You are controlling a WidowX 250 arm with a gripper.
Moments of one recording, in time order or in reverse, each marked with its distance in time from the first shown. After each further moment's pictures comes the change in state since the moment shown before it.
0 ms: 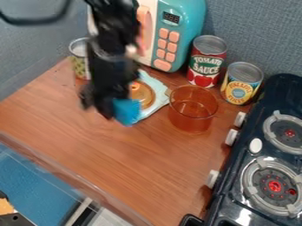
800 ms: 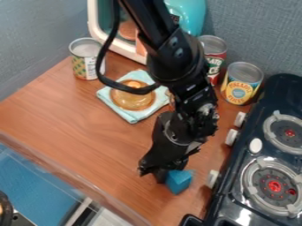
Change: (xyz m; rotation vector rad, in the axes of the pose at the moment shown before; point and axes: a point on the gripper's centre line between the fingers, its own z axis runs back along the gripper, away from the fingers) arm -0.097 -0.019 -0.062 0.018 -0.028 -0.214
